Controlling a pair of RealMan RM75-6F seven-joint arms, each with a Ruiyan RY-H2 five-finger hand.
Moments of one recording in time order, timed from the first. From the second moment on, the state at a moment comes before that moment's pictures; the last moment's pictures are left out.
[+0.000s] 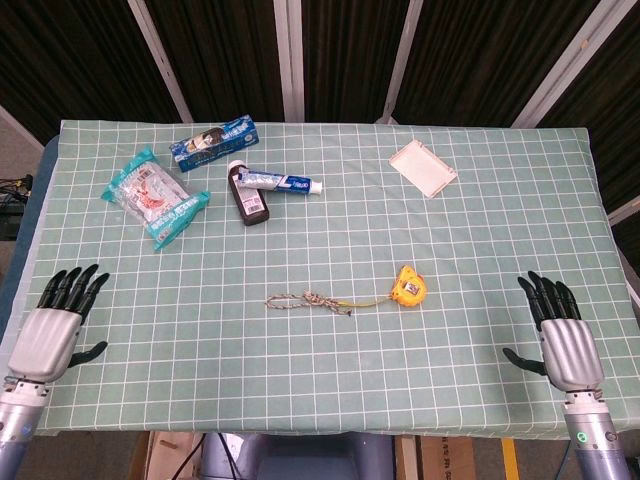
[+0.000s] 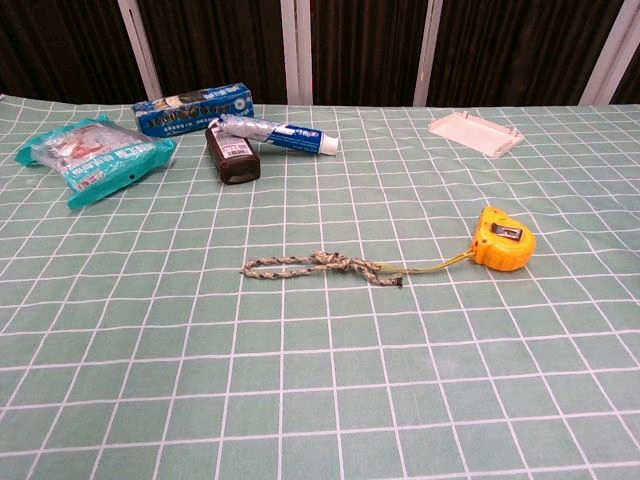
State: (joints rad) left arm -0.19 -1.17 -0.06 -1.69 1.57 1.39 0.27; right arm 0.14 -1.18 0.08 -1.66 -1.49 1.44 -0.05
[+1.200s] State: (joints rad) left arm -0.75 -1.74 -0.27 -1.69 0.88 1.16 0.89; right arm 0.16 -1.16 0.08 -1.69 -1.46 1.39 0.06
